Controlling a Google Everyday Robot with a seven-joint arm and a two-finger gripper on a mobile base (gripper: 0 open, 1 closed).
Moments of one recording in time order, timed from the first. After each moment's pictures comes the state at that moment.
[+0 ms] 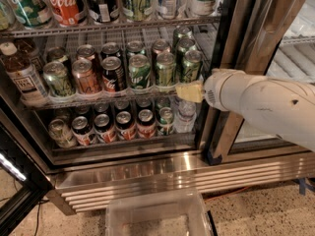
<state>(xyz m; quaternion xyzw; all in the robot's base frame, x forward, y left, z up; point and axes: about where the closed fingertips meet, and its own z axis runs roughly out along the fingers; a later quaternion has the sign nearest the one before) 0.595 -0.116 0.864 -0.23 0.82 0.06 0.53</state>
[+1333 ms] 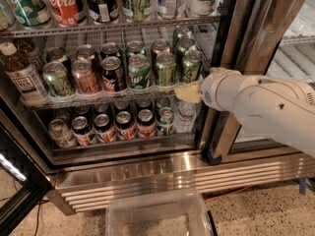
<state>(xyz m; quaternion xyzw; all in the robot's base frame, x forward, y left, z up) 0.603 -0.116 0.857 -0.25 0.81 0.04 0.53</state>
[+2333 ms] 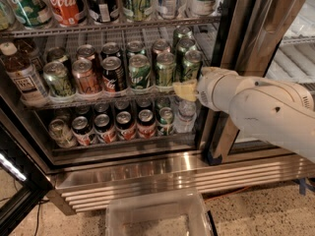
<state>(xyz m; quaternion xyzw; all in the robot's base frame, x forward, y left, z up) 0.603 -0.104 0.864 -0.25 0.80 0.05 0.55</state>
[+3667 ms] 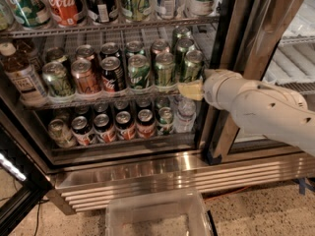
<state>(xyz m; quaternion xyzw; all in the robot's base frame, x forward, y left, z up) 0.634 -0.139 0.845 -0.23 0.79 0.02 0.56</state>
